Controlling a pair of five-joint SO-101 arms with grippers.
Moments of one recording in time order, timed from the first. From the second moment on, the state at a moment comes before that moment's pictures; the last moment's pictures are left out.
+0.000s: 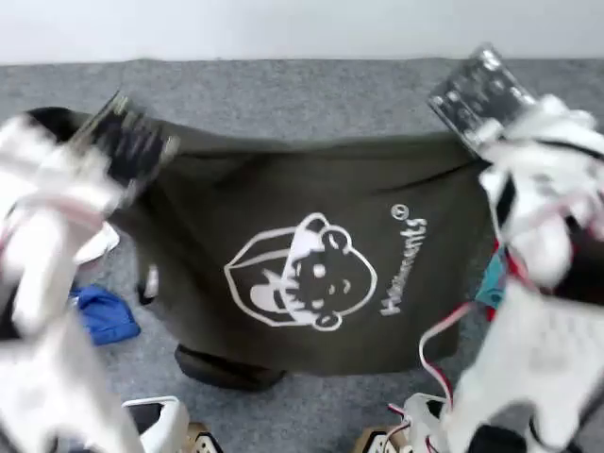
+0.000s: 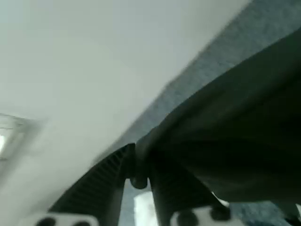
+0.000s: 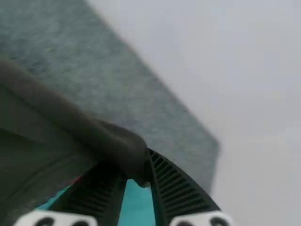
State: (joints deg) left arm -10.9 -27.8 -12.3 87.4 -45.8; right arm 8.9 -23.3 -19.3 84.6 54.4
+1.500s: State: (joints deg) left arm -2.1 18.9 -27.2 81.6 -35.0; right arm 9.4 11.9 -6.3 46.9 56.0
